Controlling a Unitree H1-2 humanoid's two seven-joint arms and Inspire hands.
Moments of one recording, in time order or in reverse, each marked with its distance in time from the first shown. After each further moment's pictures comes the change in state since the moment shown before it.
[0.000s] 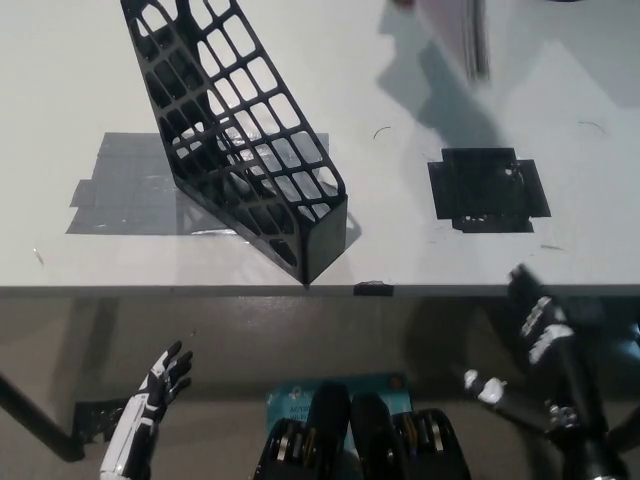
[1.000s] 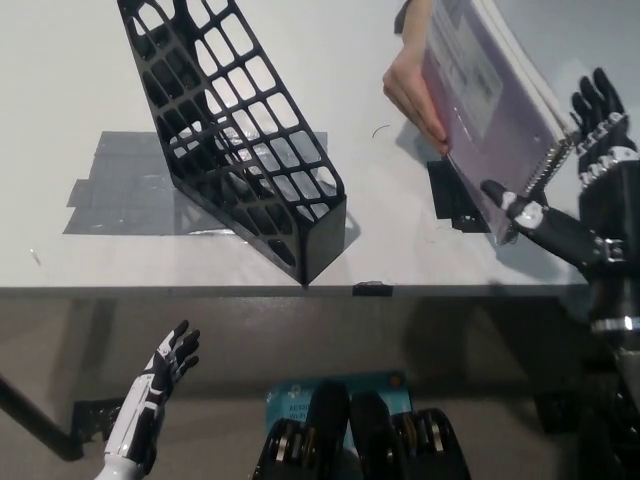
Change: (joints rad) left_arm -0.036 -0.003 0.002 -0.003 -0.005 -0.017 -0.020; right_arm -0.418 0.015 -0.099 0.026 -0.001 0.126 -0.074
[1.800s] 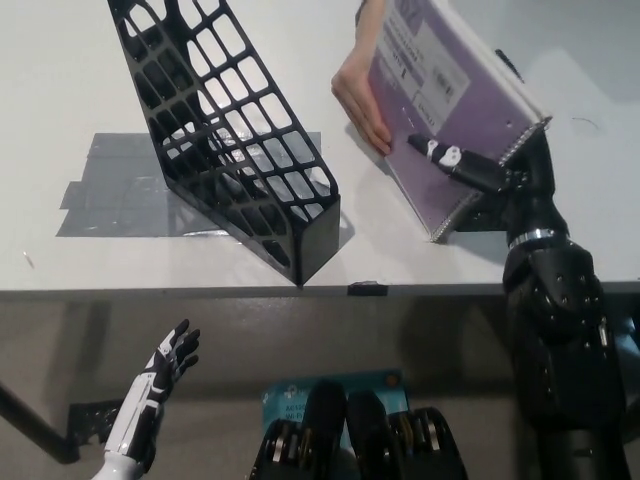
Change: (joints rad) left_arm -0.008 0.005 0.000 0.009 0.013 0.000 0.000; right_arm -0.258 0.035 -0.045 0.473 0.009 -0.013 -0.061
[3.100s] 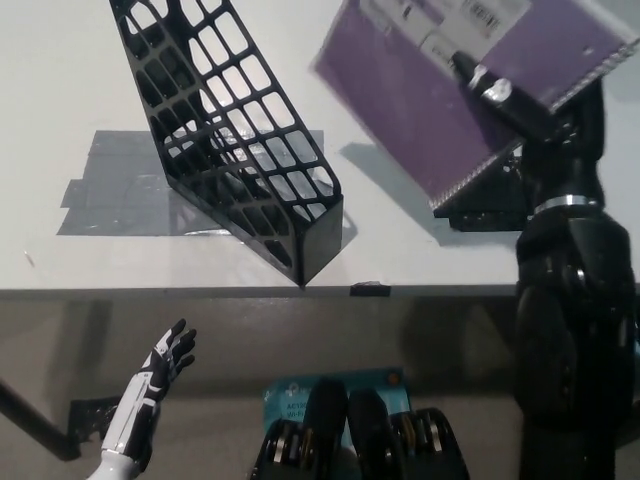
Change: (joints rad) left_arm -0.007 0.006 0.006 0.015 0.001 0.000 0.000; right_arm -0.040 0.110 -0.114 -0.381 0.160 0.202 -0.099
